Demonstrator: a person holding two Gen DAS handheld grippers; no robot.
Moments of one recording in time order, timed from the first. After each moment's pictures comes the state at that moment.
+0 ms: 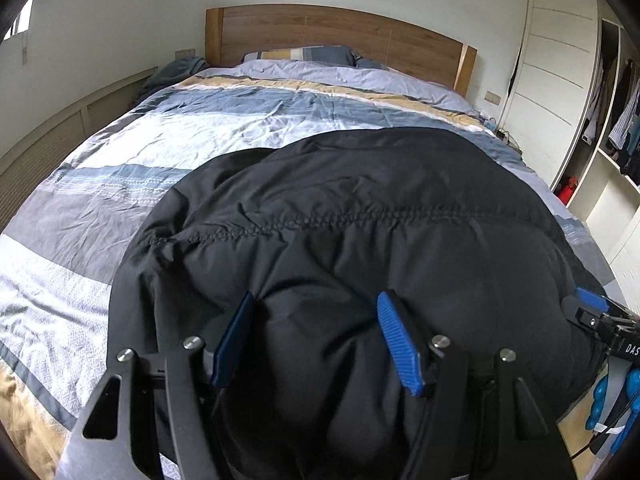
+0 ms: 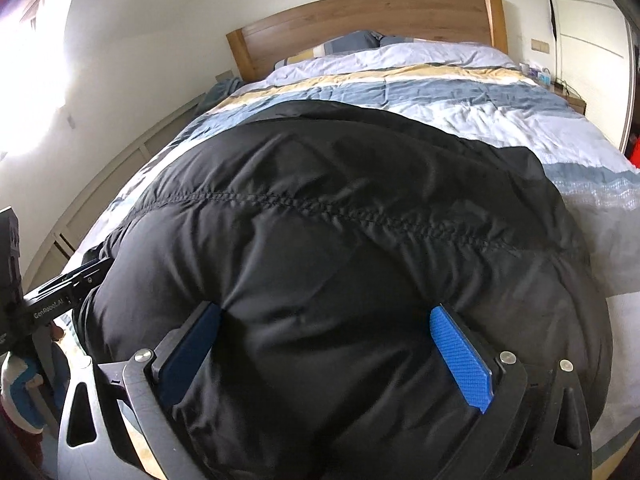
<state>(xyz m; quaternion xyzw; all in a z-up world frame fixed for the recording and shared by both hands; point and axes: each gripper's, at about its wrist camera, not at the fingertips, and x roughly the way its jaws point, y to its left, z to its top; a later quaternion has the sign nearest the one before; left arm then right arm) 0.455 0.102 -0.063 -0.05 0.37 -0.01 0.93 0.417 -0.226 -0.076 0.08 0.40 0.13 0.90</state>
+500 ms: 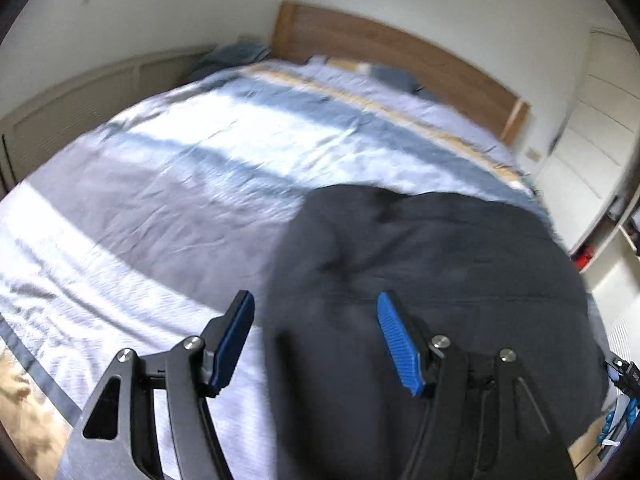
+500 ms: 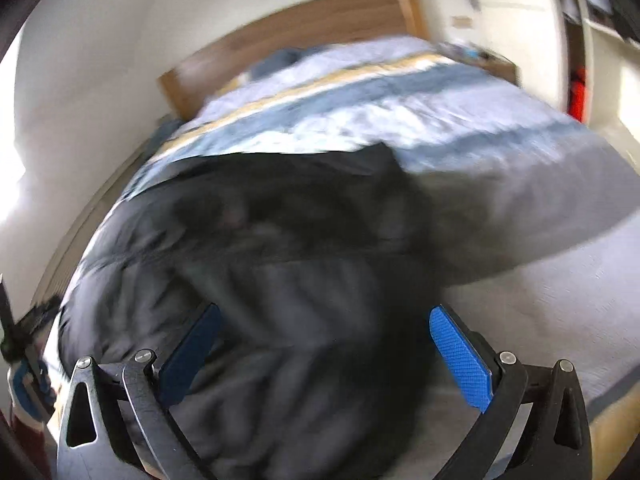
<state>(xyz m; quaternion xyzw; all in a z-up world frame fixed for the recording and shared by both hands) 0.480 0.251 -0.069 -0.15 0.37 0.06 0.91 0.414 -0.375 -0.082 0.18 0.41 0.02 0.89</state>
